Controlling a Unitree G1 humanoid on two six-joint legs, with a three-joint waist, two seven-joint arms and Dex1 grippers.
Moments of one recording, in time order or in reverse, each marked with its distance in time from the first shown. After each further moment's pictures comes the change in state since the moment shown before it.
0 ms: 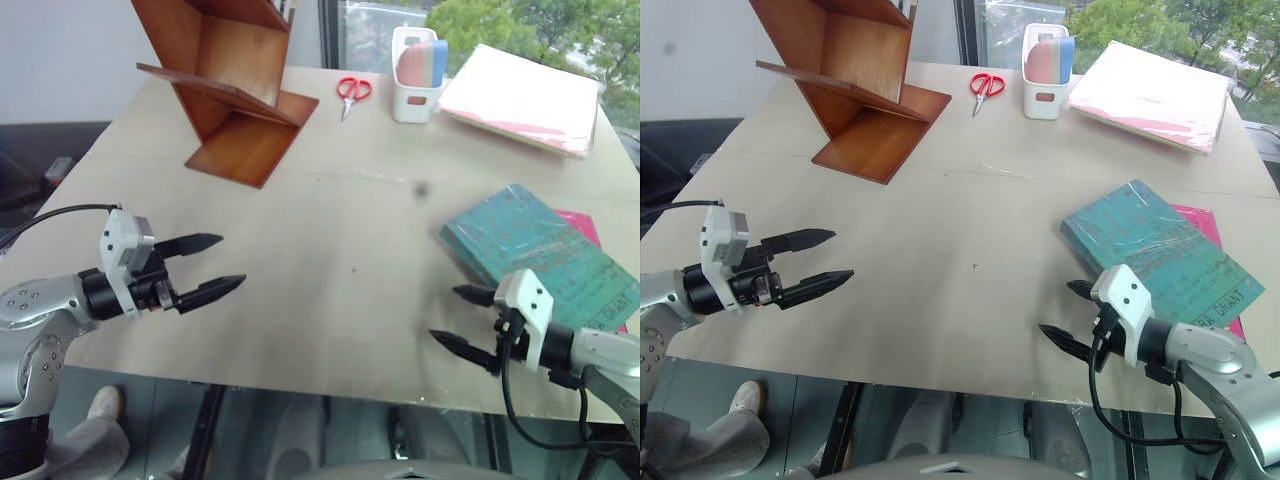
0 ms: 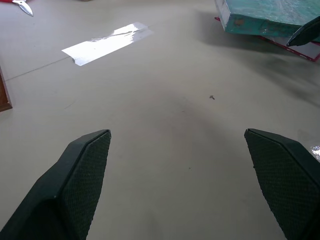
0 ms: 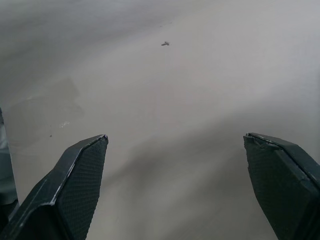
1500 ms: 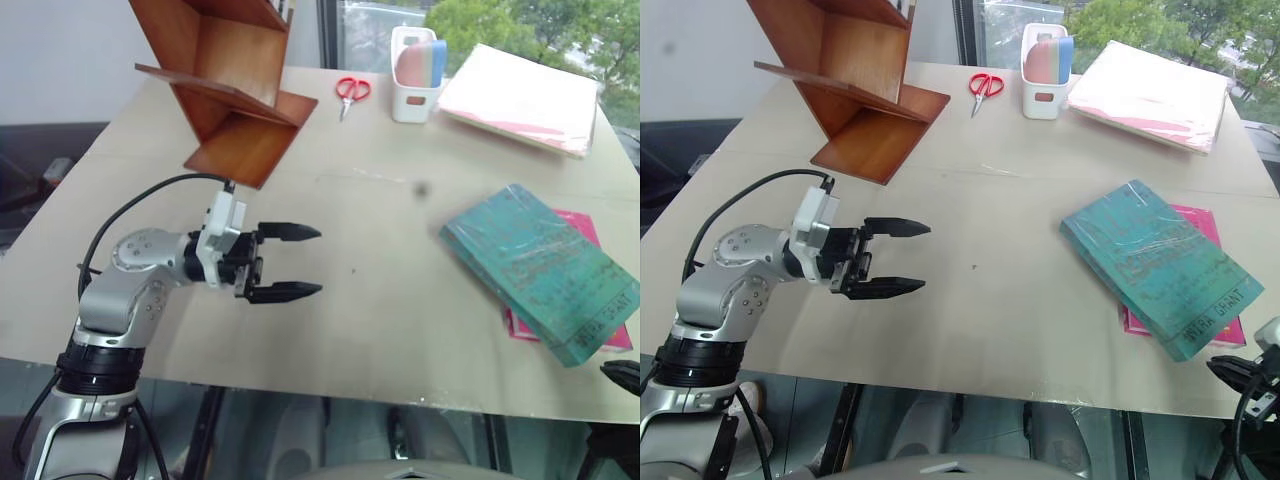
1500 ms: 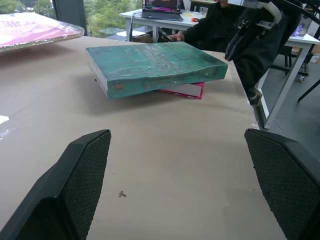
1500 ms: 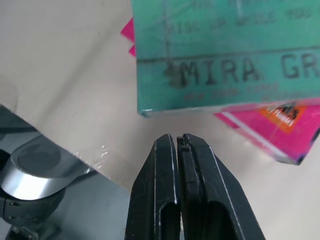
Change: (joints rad) left arm -0.388 -0.148 -0.385 0.082 0.010 -0.091 -0.228; right arm 0.610 -0.117 -0.801 -0.009 0.047 0.199 0.237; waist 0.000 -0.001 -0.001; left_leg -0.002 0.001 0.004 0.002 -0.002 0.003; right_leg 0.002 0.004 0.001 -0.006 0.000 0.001
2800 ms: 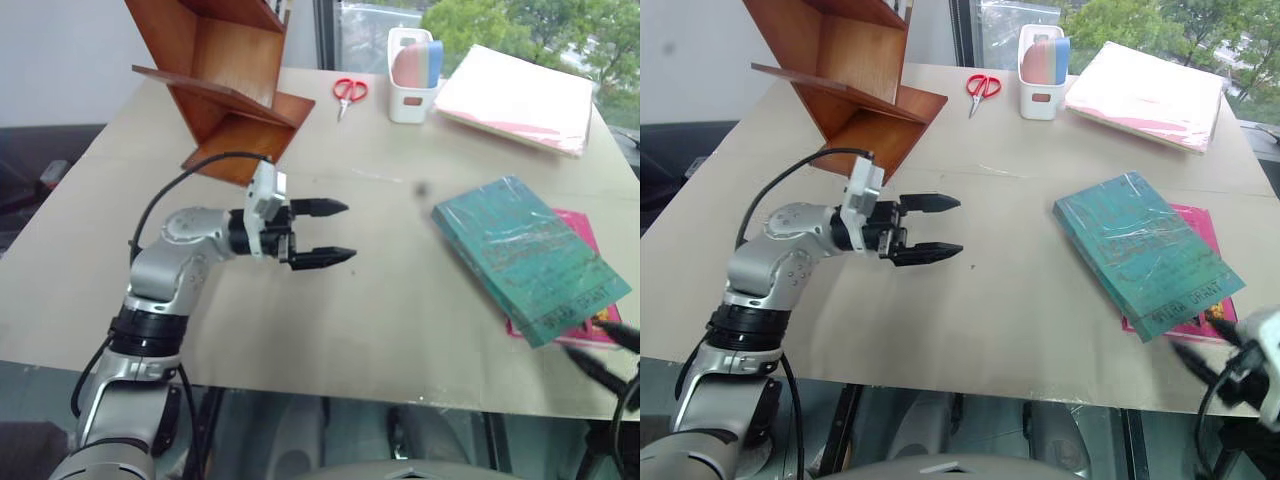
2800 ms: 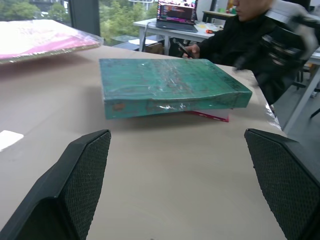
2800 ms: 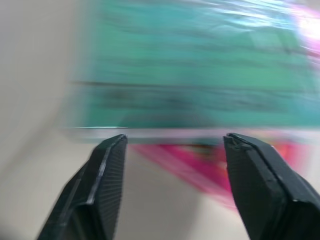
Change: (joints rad) left arm -0.201 -0.151 -0.103 0.118 0.081 0.069 0.110; right arm -0.194 0.204 0.082 0.068 -0.087 -0.161 -0.265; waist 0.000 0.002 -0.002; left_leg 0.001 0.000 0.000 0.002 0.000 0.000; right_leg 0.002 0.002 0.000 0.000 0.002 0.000
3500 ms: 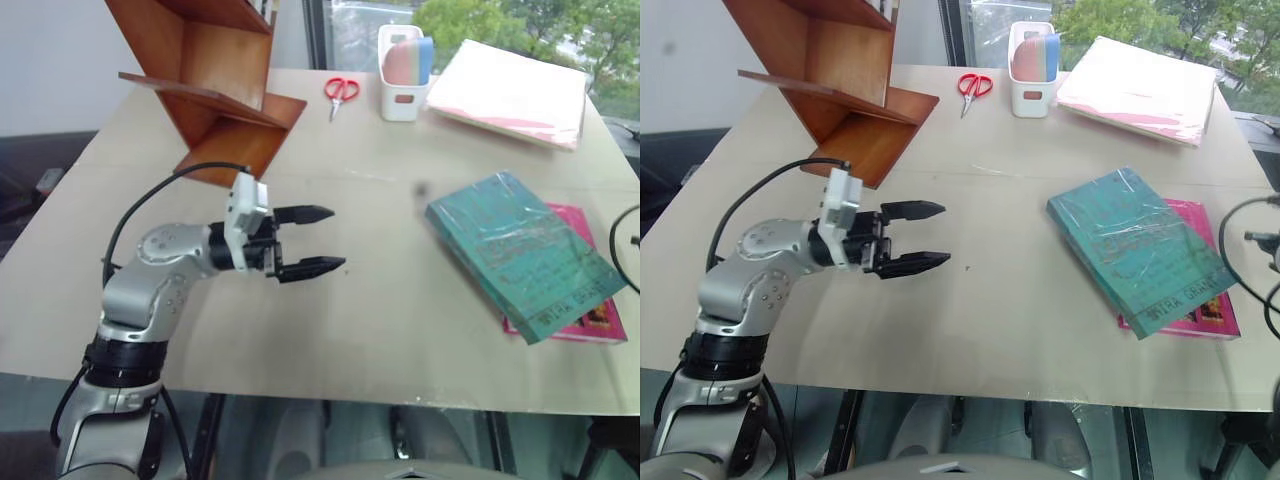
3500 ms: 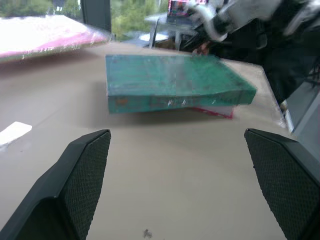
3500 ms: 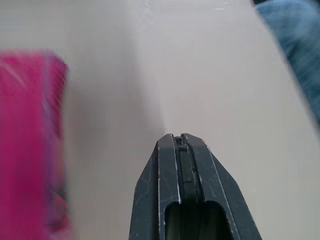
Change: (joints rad) left arm 0.162 0.073 0.124 -0.212 -0.099 0.051 0.049; right arm -1.217 -0.262 0.413 1.161 -0.234 0.341 -0.321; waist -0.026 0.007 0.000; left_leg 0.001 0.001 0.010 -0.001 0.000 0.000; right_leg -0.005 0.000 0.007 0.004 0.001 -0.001
